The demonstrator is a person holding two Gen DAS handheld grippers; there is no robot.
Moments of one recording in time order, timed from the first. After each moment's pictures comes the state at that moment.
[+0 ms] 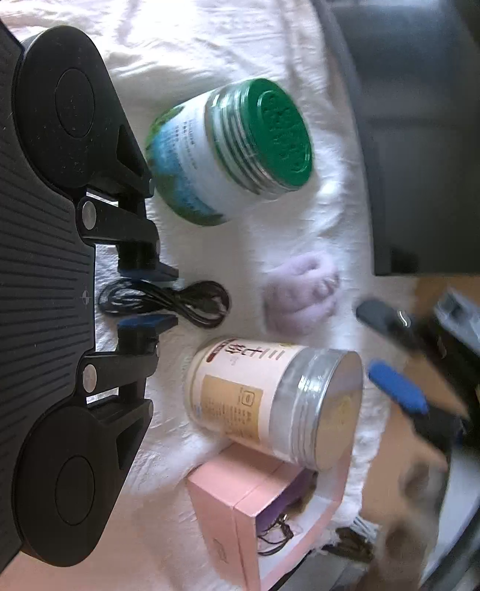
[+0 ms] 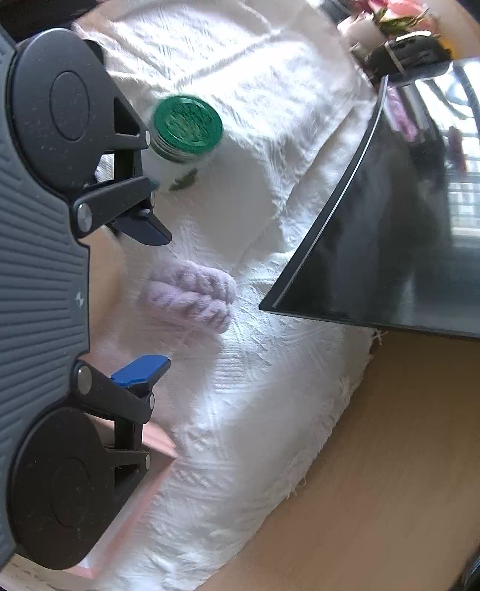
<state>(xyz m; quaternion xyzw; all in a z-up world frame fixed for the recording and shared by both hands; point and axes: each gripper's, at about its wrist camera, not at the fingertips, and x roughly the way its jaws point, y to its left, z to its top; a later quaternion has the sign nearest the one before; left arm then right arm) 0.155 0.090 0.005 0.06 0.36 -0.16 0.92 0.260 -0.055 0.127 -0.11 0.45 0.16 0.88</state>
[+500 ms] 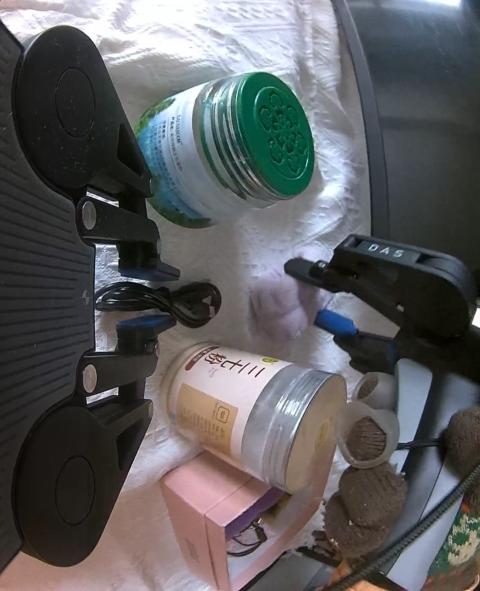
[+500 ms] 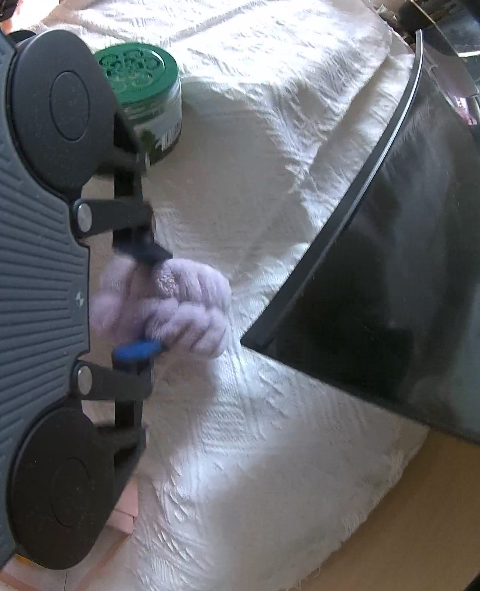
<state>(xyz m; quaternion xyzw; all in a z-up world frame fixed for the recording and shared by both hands) 0.172 0.098 0.004 0.02 0.36 -0.16 0.92 0.326 -0.015 0.086 -0.11 0.53 0.14 0.83</state>
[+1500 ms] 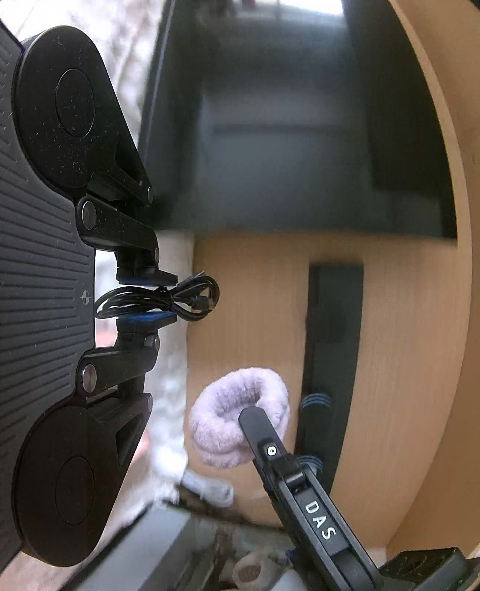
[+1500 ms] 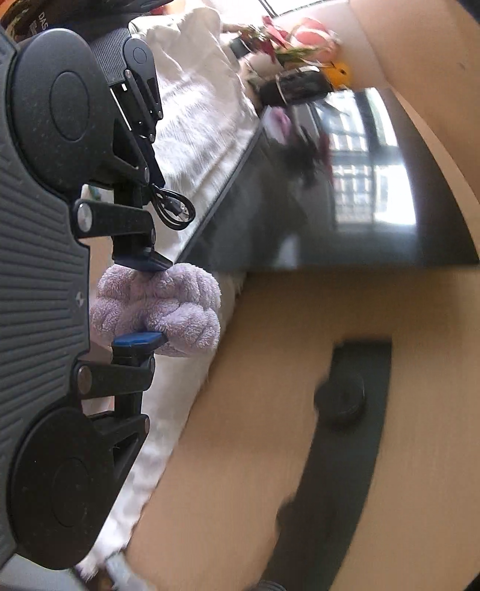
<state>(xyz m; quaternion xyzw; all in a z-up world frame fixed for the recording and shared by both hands) 0.125 0.028 0.176 0.02 0.17 -0.17 0.97 0.097 -0.181 0.273 -0.03 0.26 0.14 0.96</state>
